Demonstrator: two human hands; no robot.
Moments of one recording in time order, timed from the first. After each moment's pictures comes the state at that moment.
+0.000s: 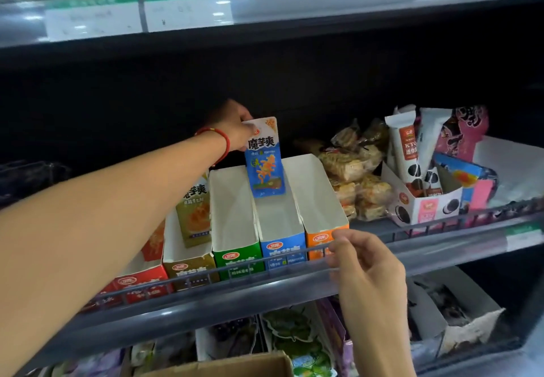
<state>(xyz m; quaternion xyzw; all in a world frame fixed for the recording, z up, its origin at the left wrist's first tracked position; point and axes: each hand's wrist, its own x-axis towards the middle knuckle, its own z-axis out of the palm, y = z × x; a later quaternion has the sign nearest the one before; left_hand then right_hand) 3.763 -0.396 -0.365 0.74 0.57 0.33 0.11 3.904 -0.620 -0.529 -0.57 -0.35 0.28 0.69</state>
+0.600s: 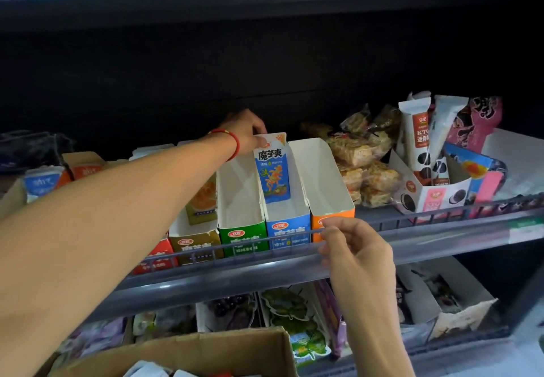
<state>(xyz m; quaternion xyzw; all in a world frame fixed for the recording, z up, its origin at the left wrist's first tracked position) 3.749 -0.379 -0.408 0.80 0.56 0.20 0.06 3.894 -0.618 -0.533 -0.57 -0.38 0.30 0.66</state>
